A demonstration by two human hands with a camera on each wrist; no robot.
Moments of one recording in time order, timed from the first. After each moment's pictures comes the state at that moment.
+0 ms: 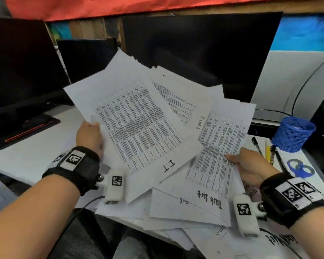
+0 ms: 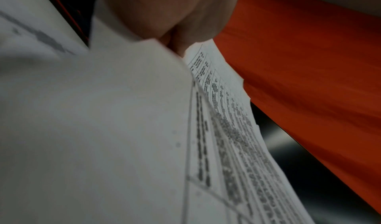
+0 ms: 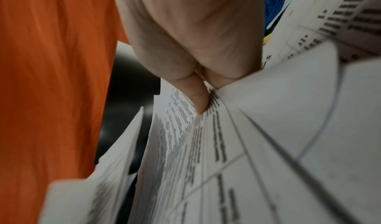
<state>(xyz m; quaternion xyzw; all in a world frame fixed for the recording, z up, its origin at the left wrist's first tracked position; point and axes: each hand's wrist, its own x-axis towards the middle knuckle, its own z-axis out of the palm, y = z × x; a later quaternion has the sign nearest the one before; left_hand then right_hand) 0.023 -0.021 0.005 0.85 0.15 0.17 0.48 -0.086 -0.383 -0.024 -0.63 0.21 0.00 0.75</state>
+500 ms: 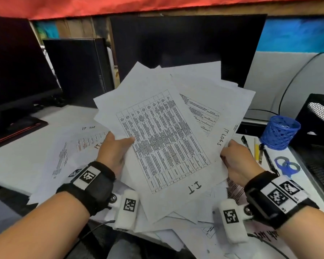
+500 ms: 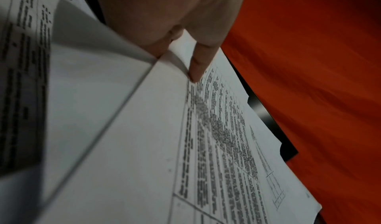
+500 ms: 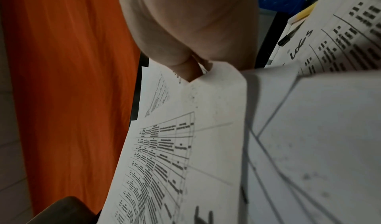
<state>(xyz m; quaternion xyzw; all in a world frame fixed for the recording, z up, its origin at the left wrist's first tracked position) -0.019 -0.089 -0.011 0.63 0.04 -0.01 0.77 -0.088 -0.365 -0.014 -0.64 0.23 -0.10 0.73</state>
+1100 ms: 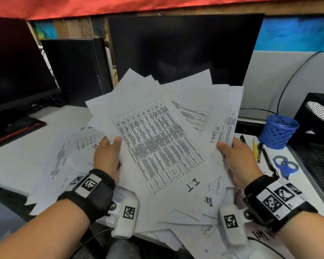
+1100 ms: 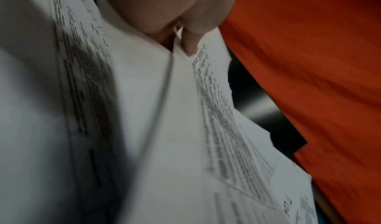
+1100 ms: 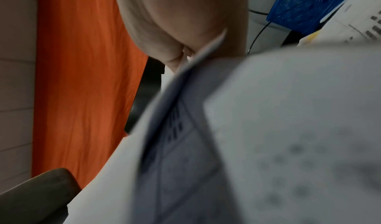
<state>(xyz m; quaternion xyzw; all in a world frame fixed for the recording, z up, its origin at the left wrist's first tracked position) -0.022 -0.087 -0.027 0.67 0.08 0.07 0.73 -0.096 -0.368 -0.019 -0.67 0.15 -0.18 0.71</state>
